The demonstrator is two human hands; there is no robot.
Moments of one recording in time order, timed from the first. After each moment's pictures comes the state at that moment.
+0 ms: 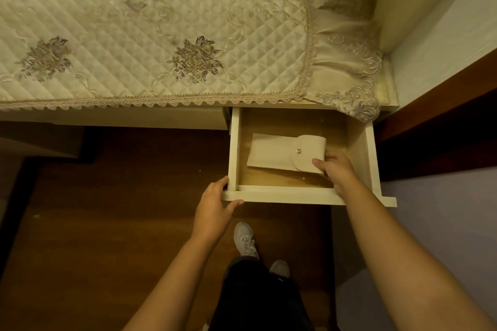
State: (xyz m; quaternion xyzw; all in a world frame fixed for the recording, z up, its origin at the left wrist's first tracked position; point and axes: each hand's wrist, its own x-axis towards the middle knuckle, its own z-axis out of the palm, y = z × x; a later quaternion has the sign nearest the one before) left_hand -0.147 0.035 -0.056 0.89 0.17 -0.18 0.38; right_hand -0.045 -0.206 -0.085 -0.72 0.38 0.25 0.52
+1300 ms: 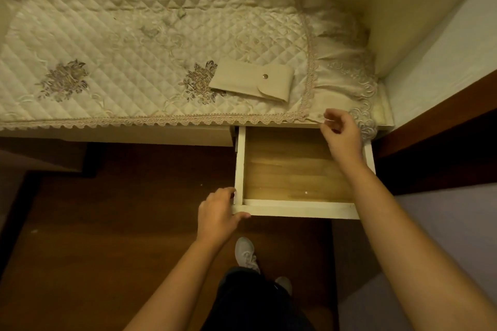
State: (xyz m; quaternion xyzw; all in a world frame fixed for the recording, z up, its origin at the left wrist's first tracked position) left_hand -0.128 0.049 -0.054 0.94 0.11 -0.17 0.26; right_hand 0.008 -0.179 -0.008 -0.81 0.16 0.01 0.56
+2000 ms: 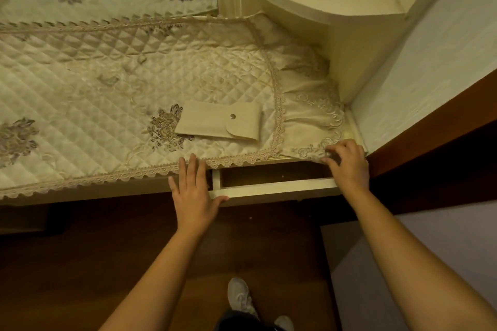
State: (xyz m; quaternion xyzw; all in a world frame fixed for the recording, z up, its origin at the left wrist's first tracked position) left_hand -0.008 0.052 -0.062 0.99 0.02 0.02 0.17; right_hand 0.032 -0.248 -0.036 -0.97 0.13 -0.03 0.21
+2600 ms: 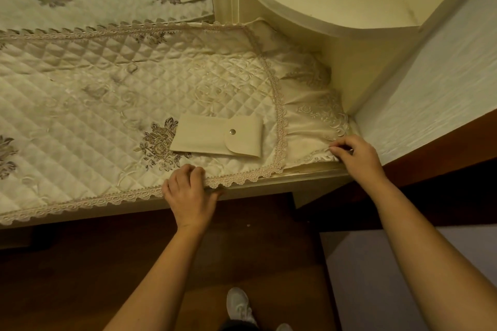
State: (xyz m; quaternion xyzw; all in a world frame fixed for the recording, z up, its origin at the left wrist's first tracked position) left_hand 0.039 0.057 -0.079 0.98 0.05 0.09 0.15; right_hand 0.077 -0.255 -0.008 -0.91 0.14 0.01 0.38
